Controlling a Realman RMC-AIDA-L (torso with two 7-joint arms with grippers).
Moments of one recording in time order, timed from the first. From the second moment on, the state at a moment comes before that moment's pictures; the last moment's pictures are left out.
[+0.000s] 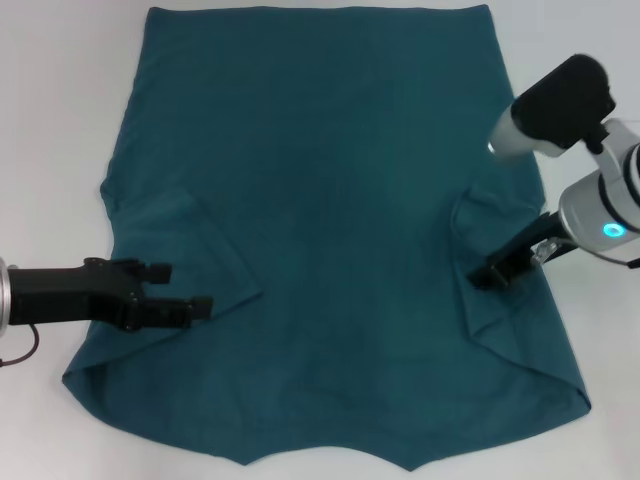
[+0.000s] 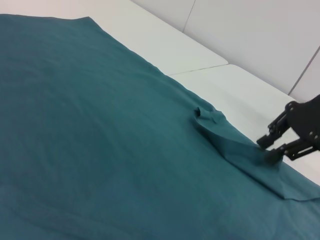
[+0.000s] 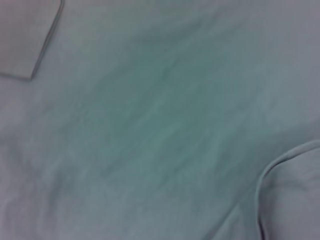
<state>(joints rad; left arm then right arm) -0.45 -2.11 0.71 0.98 2.19 1.54 -1.80 0.73 2.10 -1.27 -1.04 -2.69 -1.26 2.47</state>
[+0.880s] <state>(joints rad) -0.46 -2.11 0.71 0.98 2.19 1.53 -1.80 0.71 2.09 -1.24 -0.99 -2.73 -1.24 2.52</state>
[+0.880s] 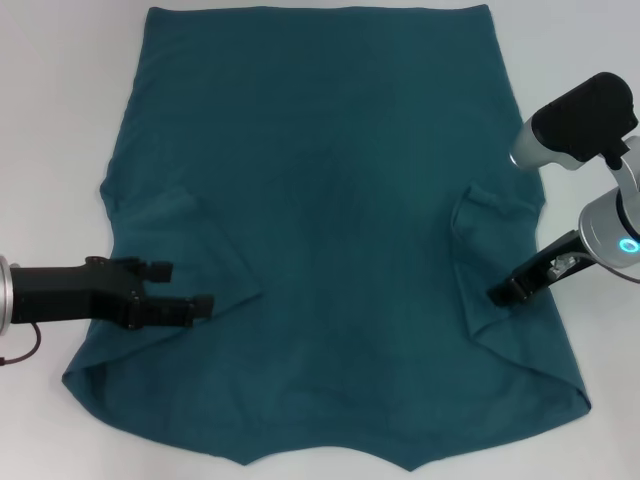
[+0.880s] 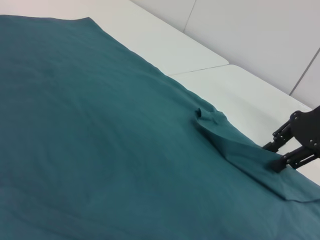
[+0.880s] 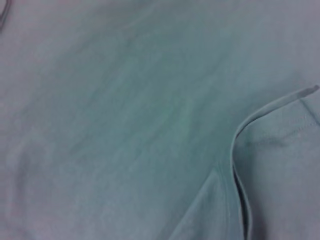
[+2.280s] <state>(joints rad) -0.44 -2.11 0.71 0.98 2.19 1.53 -1.80 0.81 2.09 -1.20 -0.83 -2.50 -1.17 2.44</state>
